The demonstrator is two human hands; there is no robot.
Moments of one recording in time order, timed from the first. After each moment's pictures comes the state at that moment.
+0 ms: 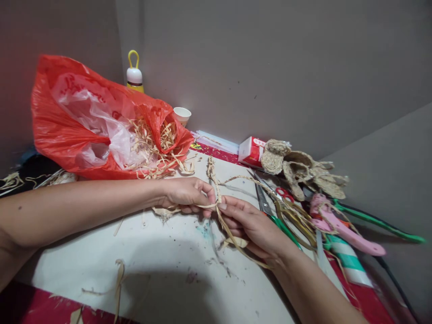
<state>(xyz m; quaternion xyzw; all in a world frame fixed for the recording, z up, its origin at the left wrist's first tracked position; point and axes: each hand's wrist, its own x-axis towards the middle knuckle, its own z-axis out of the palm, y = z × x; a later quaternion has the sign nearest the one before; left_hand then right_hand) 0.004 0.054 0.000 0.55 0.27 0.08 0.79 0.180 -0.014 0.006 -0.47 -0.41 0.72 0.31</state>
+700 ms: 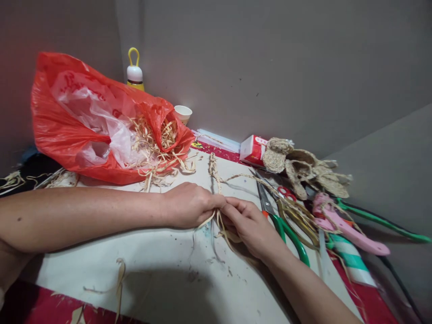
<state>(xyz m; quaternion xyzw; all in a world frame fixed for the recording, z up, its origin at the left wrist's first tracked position) 0.004 0.030 -0.006 0.94 0.24 0.17 0.15 0.177 -0.017 -0.008 -0.55 -0.53 0.56 0.31</state>
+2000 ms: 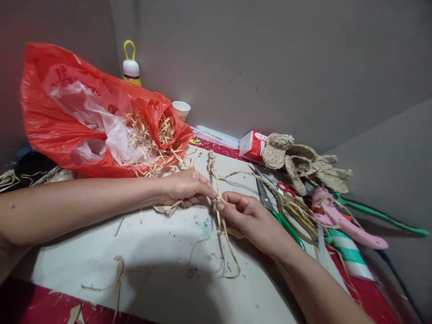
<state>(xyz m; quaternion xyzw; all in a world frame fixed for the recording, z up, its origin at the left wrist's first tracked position) 0.008 0.049 0.005 0.50 0.33 0.16 0.79 0.182 -0.017 0.006 -0.54 -0.55 0.59 0.25</state>
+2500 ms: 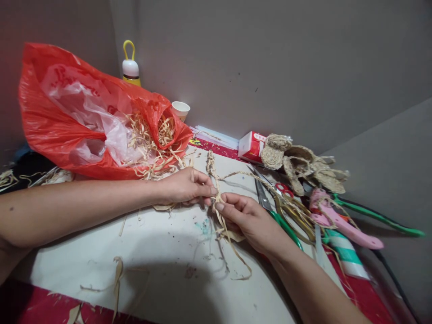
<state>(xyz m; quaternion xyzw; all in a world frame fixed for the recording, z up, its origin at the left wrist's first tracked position) 0.007 0.045 0.007 0.59 0.32 0.21 0.72 0.183 -0.016 0.003 -0.50 -0.50 0.65 0.28</state>
